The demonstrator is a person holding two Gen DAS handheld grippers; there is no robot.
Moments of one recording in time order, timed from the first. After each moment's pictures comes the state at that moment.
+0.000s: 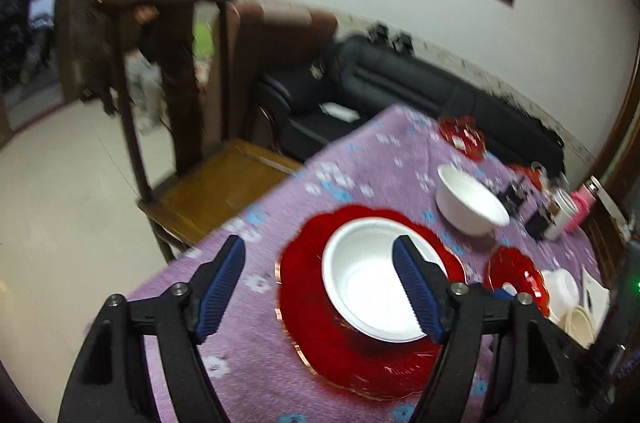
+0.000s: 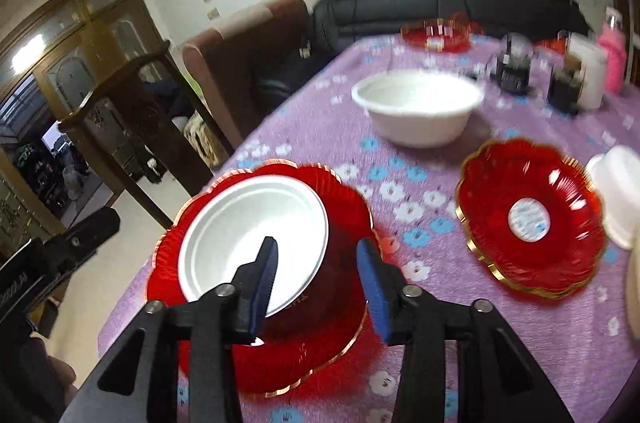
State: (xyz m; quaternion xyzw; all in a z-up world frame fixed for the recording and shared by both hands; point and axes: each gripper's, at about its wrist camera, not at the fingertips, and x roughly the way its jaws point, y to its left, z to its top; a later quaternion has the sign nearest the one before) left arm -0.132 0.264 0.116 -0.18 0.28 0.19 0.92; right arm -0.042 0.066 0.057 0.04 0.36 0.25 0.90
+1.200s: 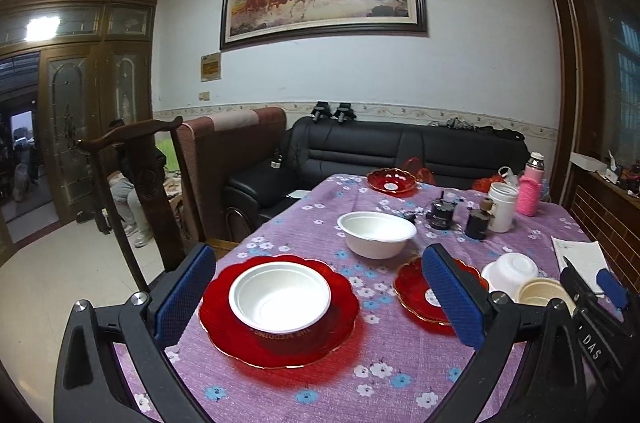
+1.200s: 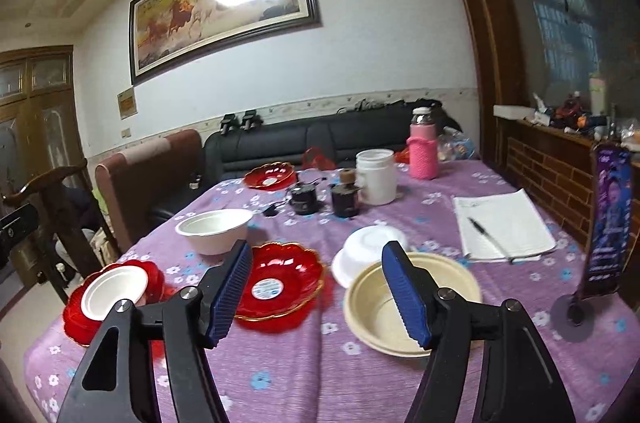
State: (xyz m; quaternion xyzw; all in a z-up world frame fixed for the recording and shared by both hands) left arm -0.182 0.097 0.171 -0.03 0.16 0.15 0.98; right arm -0.147 -0.146 0.102 0.06 0.15 0.04 0.99
